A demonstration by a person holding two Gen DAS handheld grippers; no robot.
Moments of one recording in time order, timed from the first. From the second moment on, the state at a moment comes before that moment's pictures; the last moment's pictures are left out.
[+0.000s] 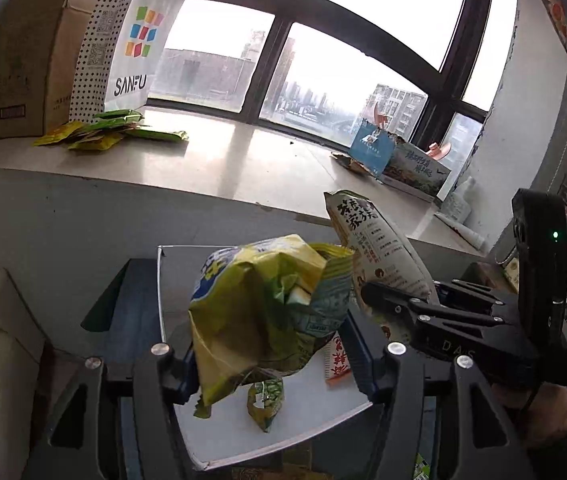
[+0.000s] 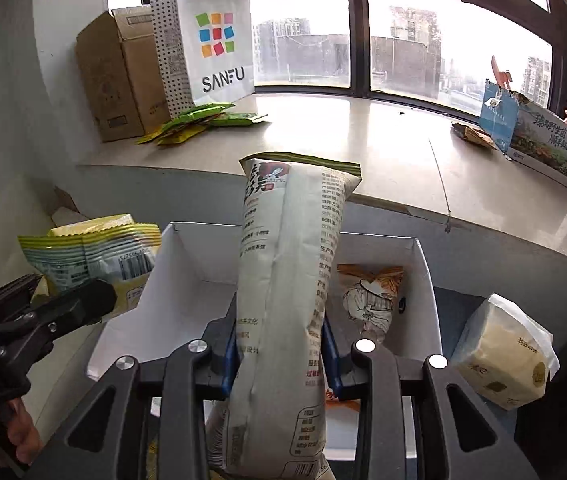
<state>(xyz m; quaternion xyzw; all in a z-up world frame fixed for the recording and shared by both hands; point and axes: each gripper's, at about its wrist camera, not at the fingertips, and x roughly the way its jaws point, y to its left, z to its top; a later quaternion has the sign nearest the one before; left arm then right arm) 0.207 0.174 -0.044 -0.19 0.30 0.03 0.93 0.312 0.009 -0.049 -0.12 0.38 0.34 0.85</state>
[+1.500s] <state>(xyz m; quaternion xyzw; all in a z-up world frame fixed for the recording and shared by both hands) 0.022 0.061 -0.114 -0.10 0.38 -0.05 0.92 0.143 -0.175 -0.154 -0.24 0.37 0.55 0.71</state>
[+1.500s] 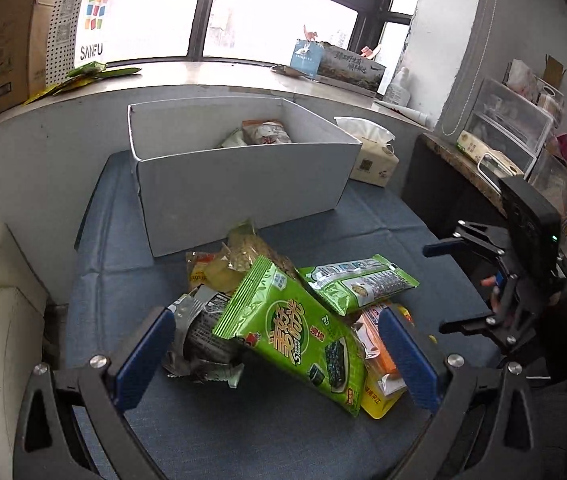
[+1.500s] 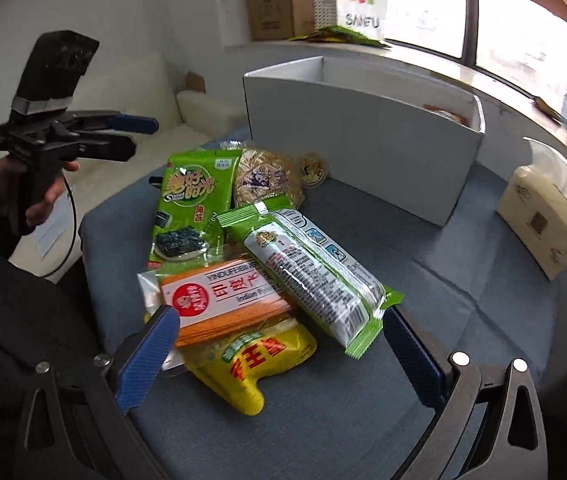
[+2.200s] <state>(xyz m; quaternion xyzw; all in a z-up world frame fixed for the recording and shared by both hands) 0.014 0.068 -0.139 -0.11 0.42 -0.04 0.90 0.230 -0.094 -0.199 -0.27 0.47 0.64 0.54</state>
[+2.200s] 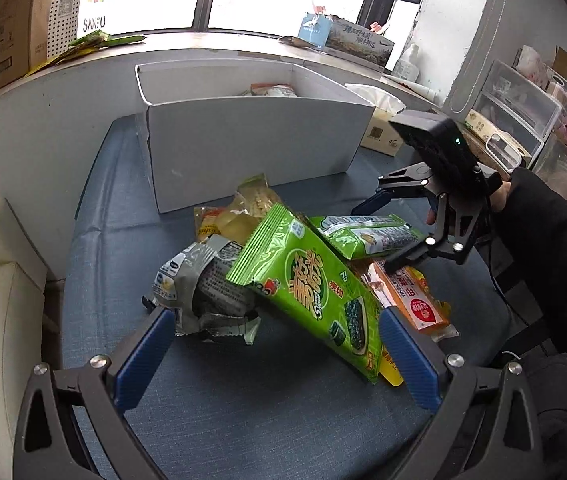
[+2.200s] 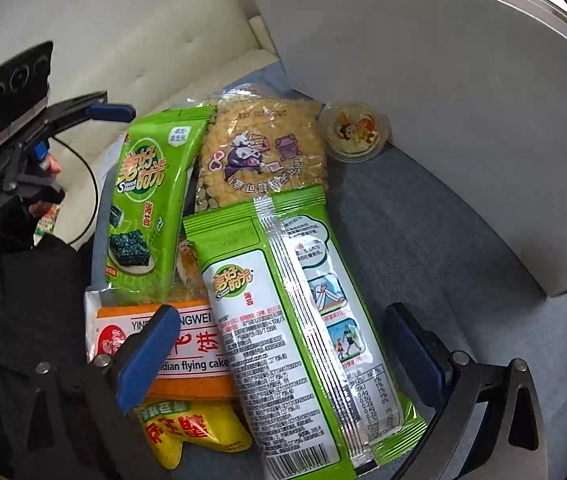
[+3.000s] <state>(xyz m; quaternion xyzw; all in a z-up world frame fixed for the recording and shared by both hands) 0.043 0.050 -0.192 -0.30 0.47 -0.09 0.82 0.142 -0.219 -0.106 -0.07 0.35 0.52 0.78</state>
